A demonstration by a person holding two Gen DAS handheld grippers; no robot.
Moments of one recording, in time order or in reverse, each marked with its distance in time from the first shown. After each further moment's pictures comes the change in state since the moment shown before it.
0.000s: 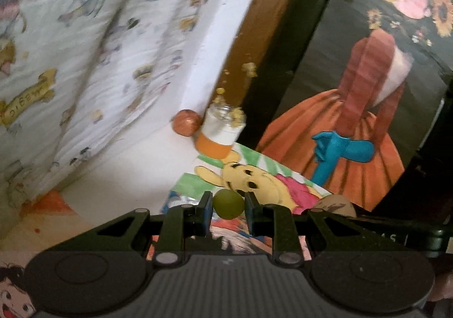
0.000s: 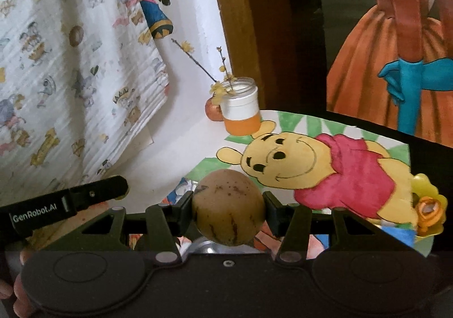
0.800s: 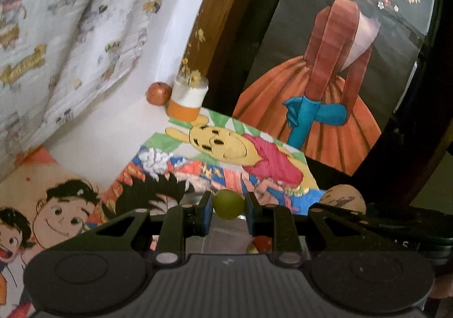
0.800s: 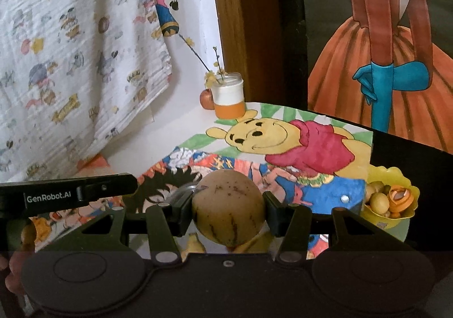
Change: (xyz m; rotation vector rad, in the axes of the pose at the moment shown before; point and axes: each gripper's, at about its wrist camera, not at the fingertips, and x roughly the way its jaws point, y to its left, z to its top) left arm -0.045 -0.046 -0.063 0.070 0.073 -0.037; right arm -0.073 -0.013 -0.079 -0.075 -0.050 -0.037
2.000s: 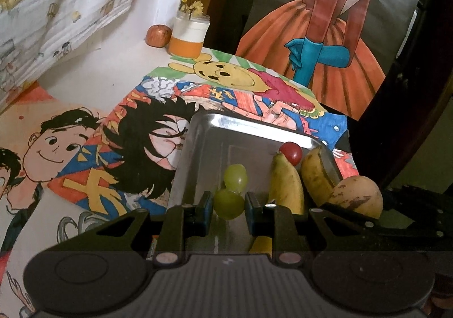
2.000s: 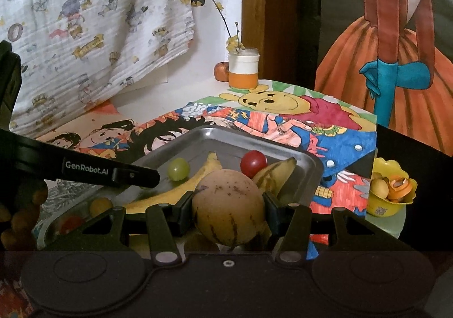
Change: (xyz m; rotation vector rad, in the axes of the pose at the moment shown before) left arm 0.019 0.020 -0.068 0.061 0.167 0.009; right arm -0.002 0.032 -0.092 -0.097 -0.016 -0.029
